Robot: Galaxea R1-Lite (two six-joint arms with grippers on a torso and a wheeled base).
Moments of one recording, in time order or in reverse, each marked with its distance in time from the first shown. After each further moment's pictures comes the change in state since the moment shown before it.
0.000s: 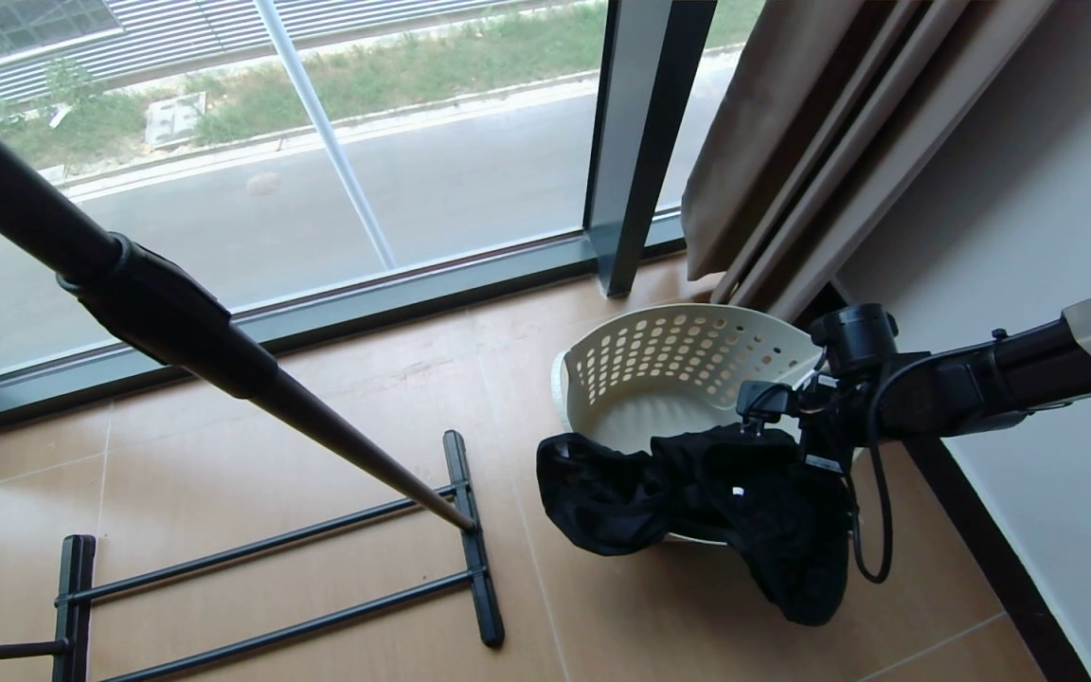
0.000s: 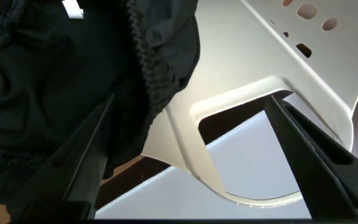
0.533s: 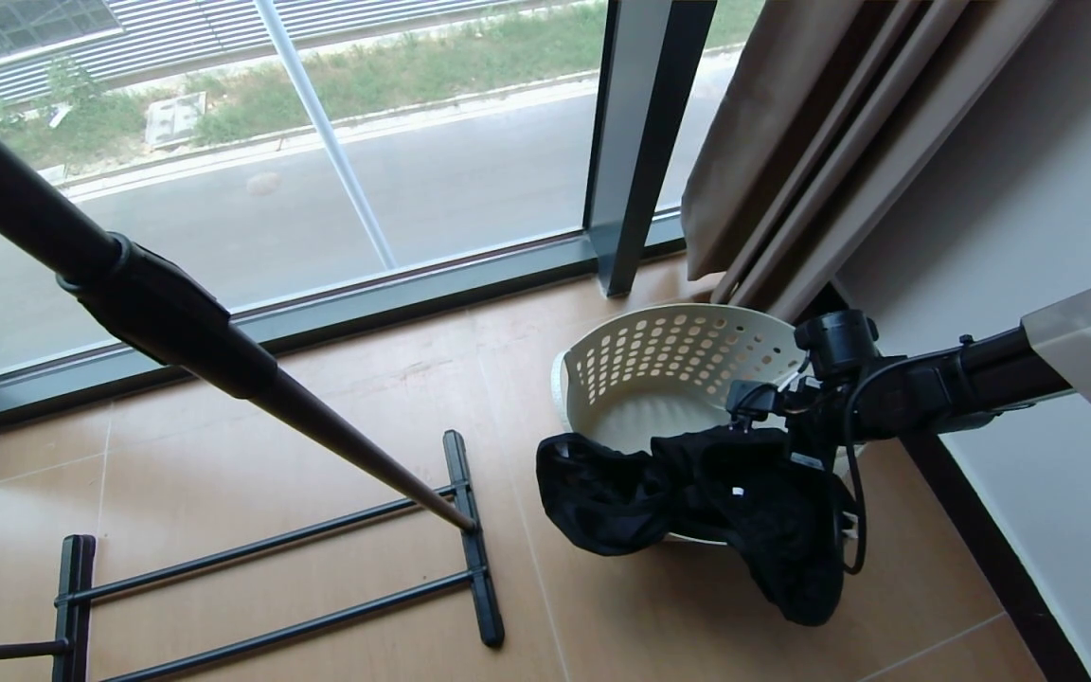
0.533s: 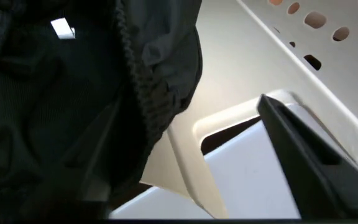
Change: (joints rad) left arm 0.001 0.000 0.000 0.000 0.002 -0.003; right arm 0.002 0.075 -0.067 -0.007 0.006 0.037
